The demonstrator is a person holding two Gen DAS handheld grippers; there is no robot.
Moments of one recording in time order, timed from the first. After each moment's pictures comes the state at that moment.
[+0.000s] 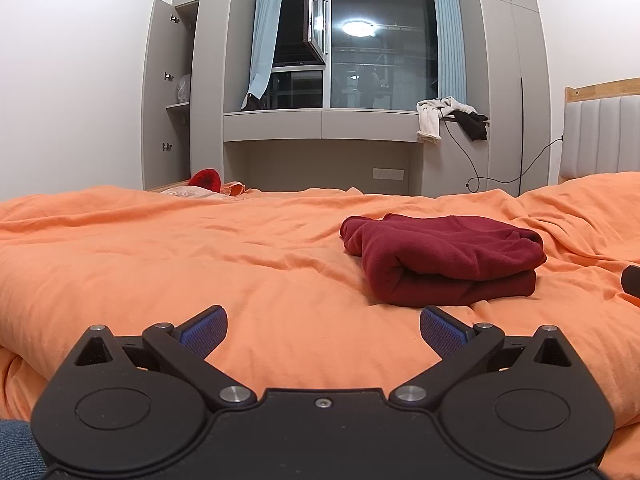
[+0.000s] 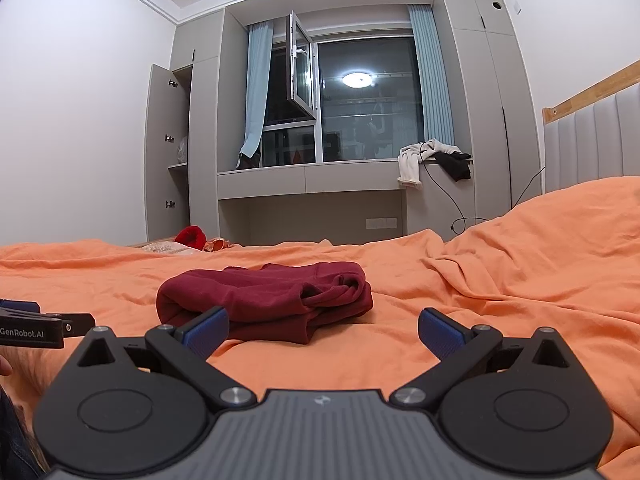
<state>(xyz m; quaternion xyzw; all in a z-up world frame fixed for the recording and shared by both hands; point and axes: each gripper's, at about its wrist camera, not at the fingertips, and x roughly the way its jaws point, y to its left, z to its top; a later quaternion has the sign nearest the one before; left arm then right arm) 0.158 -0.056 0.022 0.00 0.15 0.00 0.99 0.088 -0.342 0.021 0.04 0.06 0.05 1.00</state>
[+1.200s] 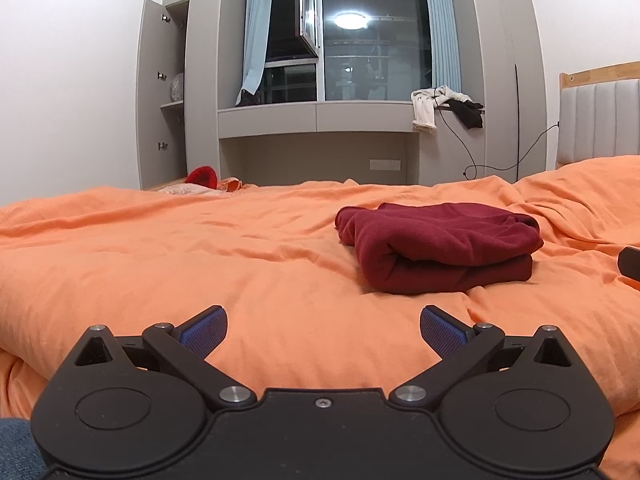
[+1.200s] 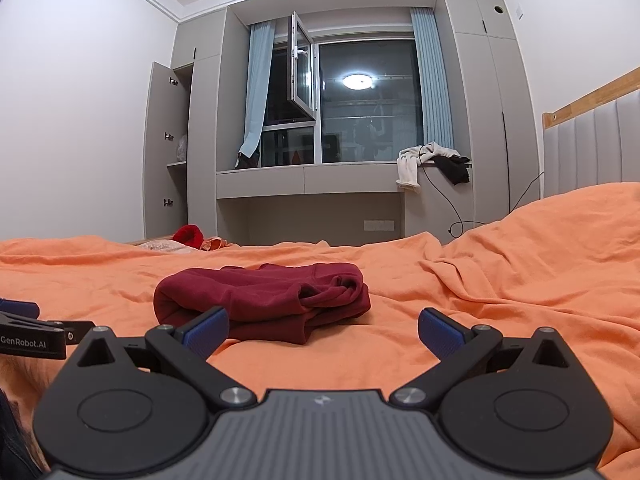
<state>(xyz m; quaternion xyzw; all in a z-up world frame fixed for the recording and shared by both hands) 0.157 -0.065 0.018 0.02 0.16 0.00 0.99 0.090 -0.346 0.017 0.03 0.06 0.05 1.00</state>
